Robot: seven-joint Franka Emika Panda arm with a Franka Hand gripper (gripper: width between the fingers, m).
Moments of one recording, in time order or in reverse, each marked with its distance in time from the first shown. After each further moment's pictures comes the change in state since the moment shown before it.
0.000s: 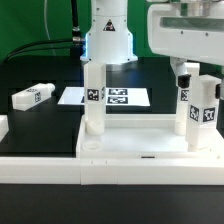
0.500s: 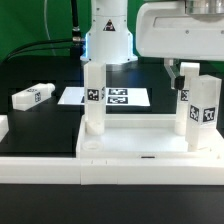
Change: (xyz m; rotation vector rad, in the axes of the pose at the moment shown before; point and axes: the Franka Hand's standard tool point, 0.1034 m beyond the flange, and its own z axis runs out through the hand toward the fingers) arm 0.002 -0.001 -0.001 -0.010 0.016 -0.378
